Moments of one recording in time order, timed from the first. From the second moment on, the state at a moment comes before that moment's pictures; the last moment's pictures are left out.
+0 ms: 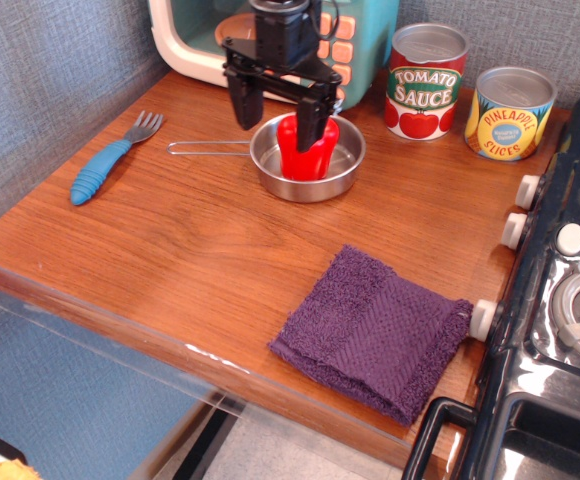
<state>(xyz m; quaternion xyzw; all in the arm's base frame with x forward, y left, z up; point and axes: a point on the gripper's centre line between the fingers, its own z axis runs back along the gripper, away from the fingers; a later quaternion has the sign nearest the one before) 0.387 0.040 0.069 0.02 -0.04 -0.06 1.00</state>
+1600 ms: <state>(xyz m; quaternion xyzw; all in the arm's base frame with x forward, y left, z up) 0.415 0.026 0.068 0.01 -0.06 -0.07 1.00</state>
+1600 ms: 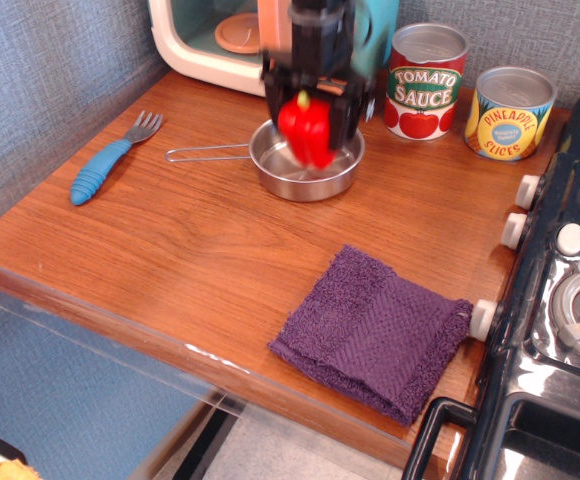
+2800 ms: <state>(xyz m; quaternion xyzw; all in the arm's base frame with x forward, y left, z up) 0.416 -0.088 0.033 0.02 0.01 -0.24 0.97</state>
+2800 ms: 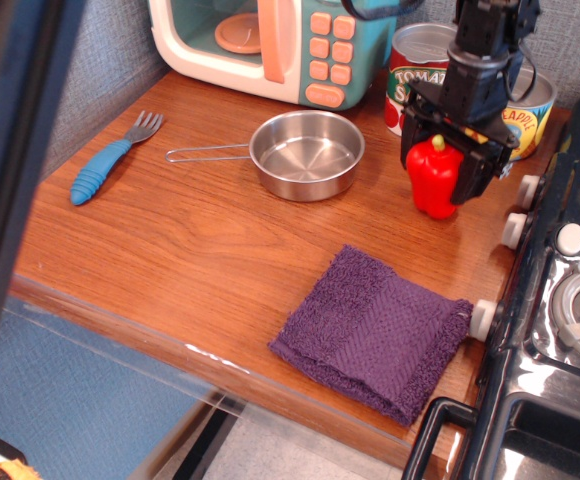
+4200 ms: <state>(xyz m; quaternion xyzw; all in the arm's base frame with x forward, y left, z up) 0.361 -0.035 0.157 0.01 -0.08 -0.13 0.99</state>
